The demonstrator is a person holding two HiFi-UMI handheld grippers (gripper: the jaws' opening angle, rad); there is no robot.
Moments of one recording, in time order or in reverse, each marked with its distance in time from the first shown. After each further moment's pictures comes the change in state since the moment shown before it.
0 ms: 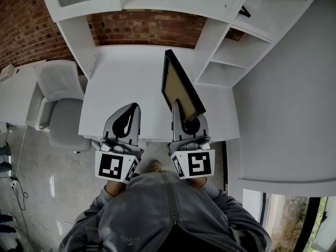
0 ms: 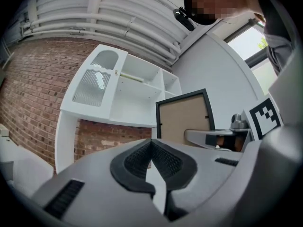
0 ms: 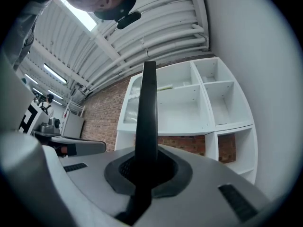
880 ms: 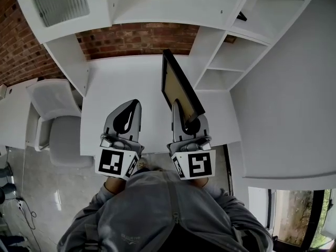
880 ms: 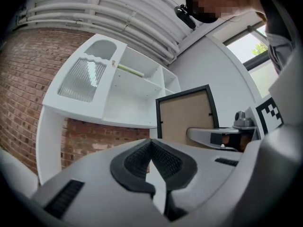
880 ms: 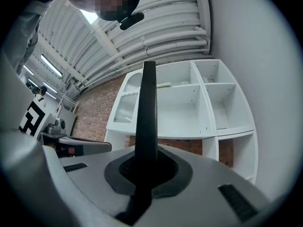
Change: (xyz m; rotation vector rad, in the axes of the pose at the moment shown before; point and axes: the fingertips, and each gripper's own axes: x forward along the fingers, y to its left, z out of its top) left arm 0.067 0.044 0.004 0.004 -0.005 -0.105; right arm 0.059 -0.012 0.001 -0.048 -0.015 -0.074
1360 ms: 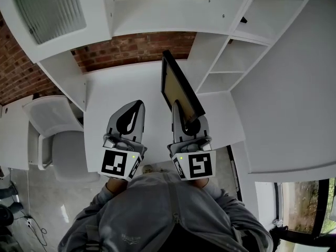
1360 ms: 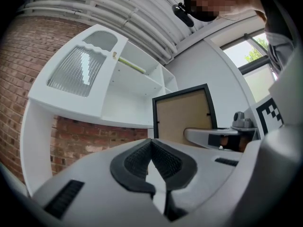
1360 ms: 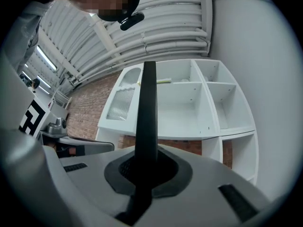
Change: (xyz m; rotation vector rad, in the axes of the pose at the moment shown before) left arm 0.035 0.045 -0.002 0.000 0.000 -0.116; right arm 0.053 0.012 -0.009 -0.024 -0.001 -0.087
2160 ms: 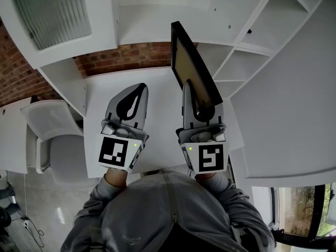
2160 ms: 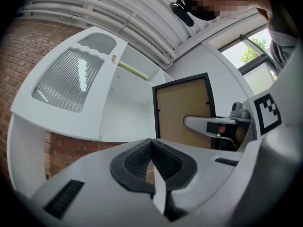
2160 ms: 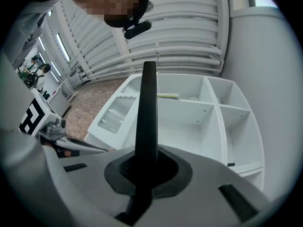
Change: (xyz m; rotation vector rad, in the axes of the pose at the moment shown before) left arm 0.049 0.038 0.051 0.047 -0.082 -0.014; right arm 0.063 -0.021 0.069 -0.190 -0.145 0.001
